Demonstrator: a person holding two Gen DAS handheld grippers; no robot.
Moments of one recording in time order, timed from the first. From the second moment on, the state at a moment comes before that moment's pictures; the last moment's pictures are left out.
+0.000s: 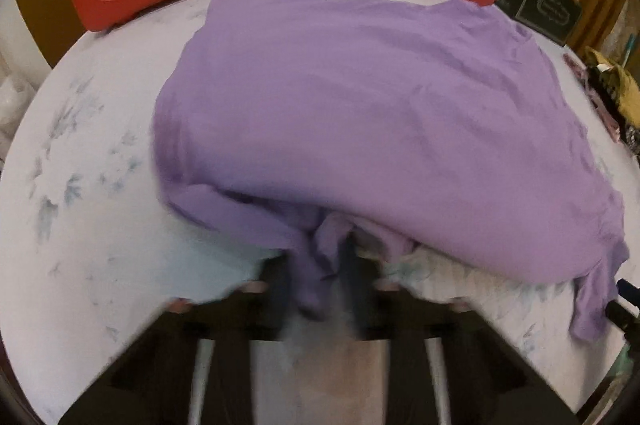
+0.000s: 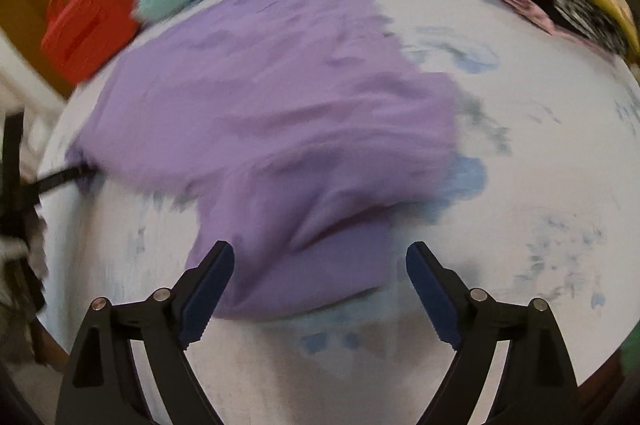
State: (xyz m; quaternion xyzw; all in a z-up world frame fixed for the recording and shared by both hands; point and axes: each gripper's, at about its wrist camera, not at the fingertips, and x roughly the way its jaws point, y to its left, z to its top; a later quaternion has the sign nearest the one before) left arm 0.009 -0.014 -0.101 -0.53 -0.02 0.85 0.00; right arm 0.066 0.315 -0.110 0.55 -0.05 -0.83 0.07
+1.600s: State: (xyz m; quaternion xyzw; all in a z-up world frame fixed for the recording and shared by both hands) left arm 0.087 -0.107 -0.106 -0.56 -0.01 0.83 0.03; right arm 0.076 0.326 -0.092 0.55 -0.03 -0.83 0.08
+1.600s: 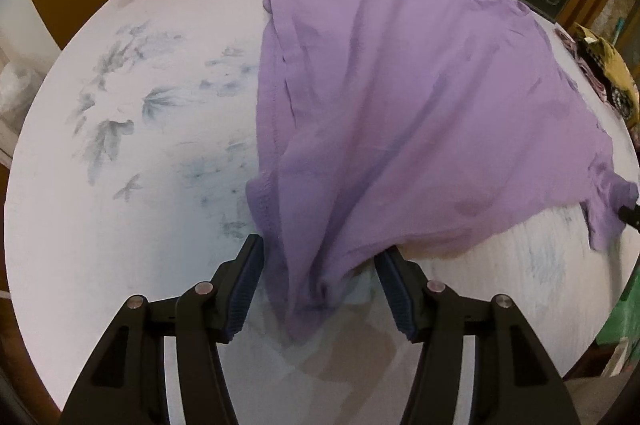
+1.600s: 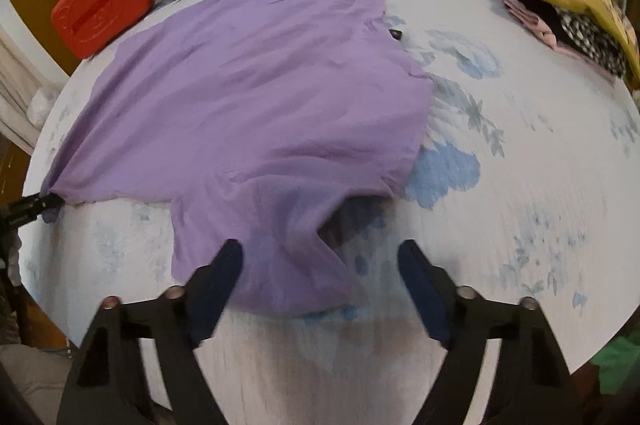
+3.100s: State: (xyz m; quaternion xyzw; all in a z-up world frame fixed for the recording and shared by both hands) left arm 0.111 -0.114 -0.098 -0.59 0.01 0.81 0.03; right arm 0.115 0.339 -0.083 0.61 -0.03 -0.79 0.09
